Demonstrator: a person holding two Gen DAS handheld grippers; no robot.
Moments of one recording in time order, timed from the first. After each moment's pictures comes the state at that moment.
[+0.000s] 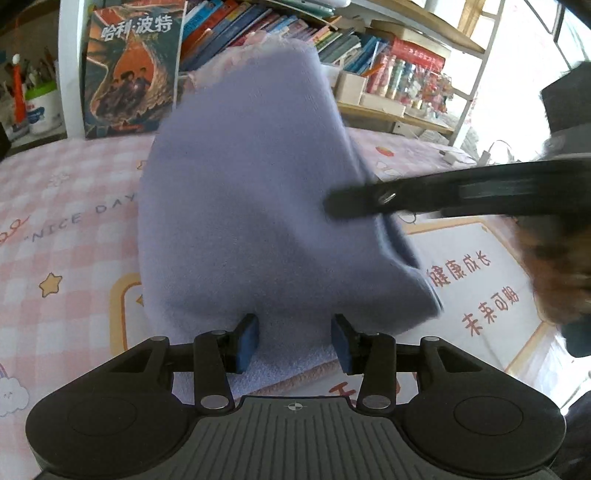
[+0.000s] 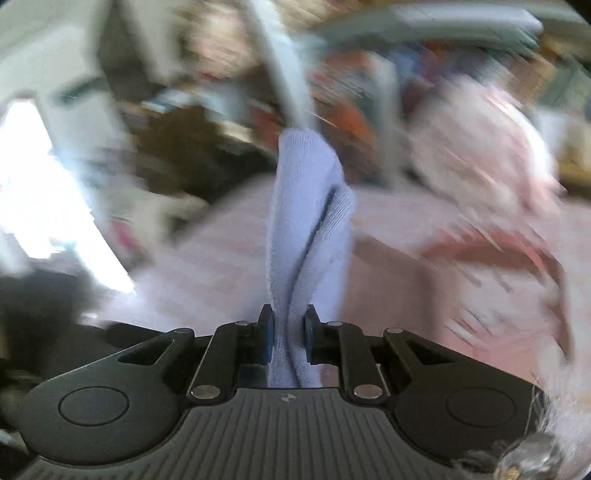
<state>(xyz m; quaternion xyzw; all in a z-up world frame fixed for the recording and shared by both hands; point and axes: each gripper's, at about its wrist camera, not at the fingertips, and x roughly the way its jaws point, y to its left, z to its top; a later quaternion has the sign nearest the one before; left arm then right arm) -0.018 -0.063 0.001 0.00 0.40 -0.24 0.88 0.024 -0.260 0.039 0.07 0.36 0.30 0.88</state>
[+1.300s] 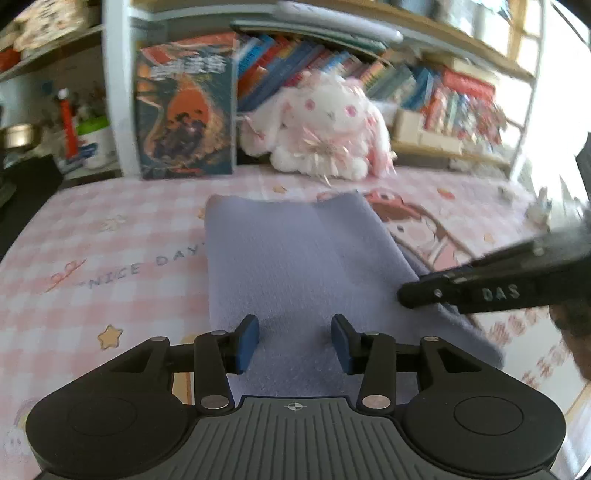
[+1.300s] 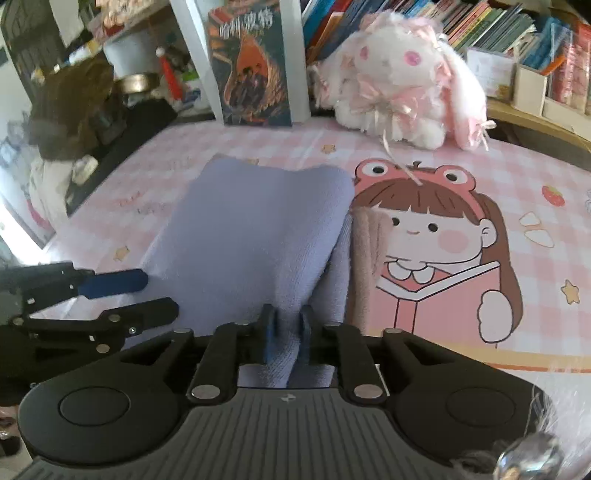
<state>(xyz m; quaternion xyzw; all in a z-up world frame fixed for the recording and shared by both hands) 0.003 -0.049 0.024 -0.01 0.35 -0.14 0.93 0.048 -0.253 0.024 0.03 0.42 0.22 0.88</state>
